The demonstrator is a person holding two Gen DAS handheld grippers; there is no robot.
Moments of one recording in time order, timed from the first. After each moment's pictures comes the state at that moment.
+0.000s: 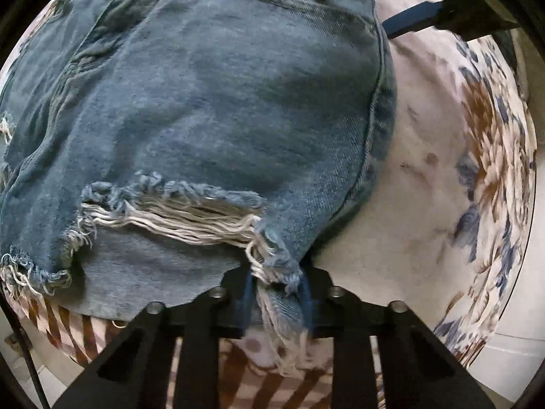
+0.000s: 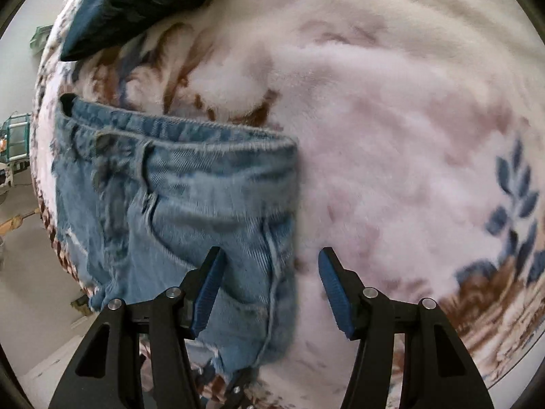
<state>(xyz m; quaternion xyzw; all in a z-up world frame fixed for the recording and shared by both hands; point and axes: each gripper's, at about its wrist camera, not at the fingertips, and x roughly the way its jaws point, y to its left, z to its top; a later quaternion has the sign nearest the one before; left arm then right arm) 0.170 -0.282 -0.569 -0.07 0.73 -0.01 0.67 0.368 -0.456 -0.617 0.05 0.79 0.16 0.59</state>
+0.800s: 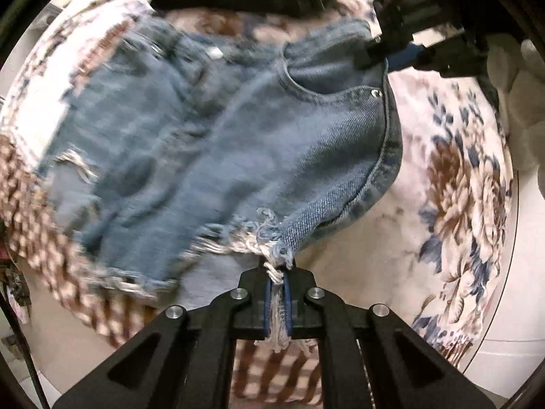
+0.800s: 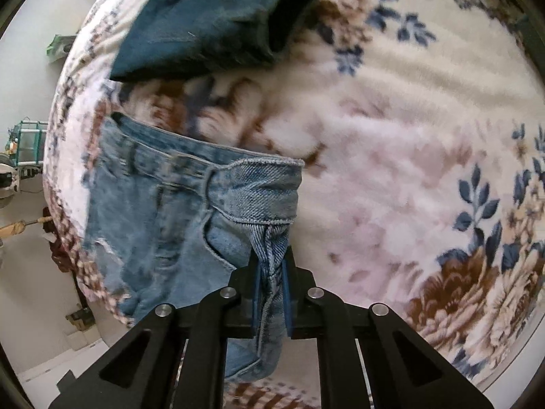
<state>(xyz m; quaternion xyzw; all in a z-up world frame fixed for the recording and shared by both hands) 0.189 -0.187 -0.380 -0.07 0.68 0.01 0.73 0.361 -0.426 -0.520 0.05 0.74 0.15 0.65</state>
